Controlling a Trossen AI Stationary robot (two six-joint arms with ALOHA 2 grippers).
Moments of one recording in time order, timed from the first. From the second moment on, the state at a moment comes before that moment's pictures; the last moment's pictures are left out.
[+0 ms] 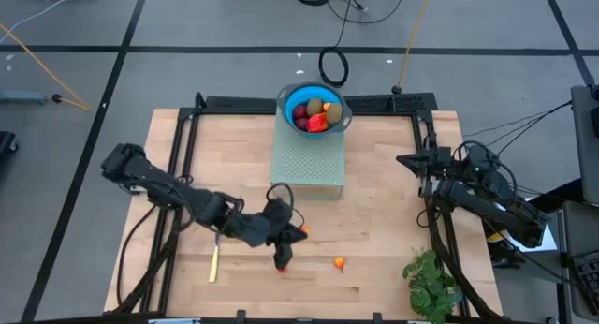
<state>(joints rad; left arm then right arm) -0.45 1.60 1.37 -0.29 -0.34 -0.78 -0.50 0.01 0.37 -0.32 -0.32 -0.01</state>
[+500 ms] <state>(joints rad) -0.53 1.69 1.37 -0.30 -0.34 -1.14 -0.50 0.01 0.32 -0.33 -0.23 0.02</state>
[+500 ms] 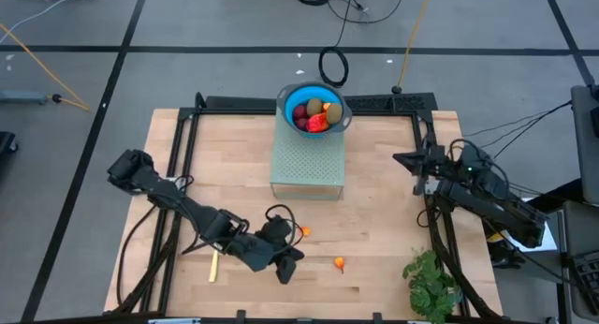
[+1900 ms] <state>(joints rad) -0.54 1.83 1.37 -0.63 0.03 -2.13 -0.50 0.01 0.02 0.11 -0.18 0.04</state>
